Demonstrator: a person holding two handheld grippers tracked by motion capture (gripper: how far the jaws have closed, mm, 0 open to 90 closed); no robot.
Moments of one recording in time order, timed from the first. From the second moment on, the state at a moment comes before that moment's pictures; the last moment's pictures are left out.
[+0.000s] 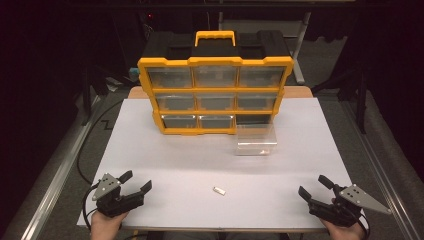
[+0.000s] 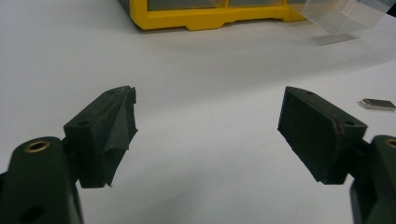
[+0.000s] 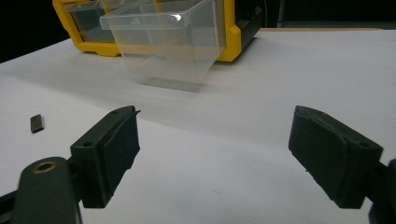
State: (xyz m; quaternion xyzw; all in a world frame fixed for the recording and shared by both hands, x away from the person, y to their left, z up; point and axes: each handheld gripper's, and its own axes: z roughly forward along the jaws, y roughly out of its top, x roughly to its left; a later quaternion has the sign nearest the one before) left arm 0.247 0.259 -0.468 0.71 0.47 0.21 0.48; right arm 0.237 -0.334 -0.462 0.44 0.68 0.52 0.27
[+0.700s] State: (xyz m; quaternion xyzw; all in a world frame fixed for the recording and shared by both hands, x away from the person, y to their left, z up) left arm 0.248 0.259 -0.469 0.71 0.47 0.21 0.48; right arm 0.248 -0.317 -0.463 0.43 0.69 0.52 0.25
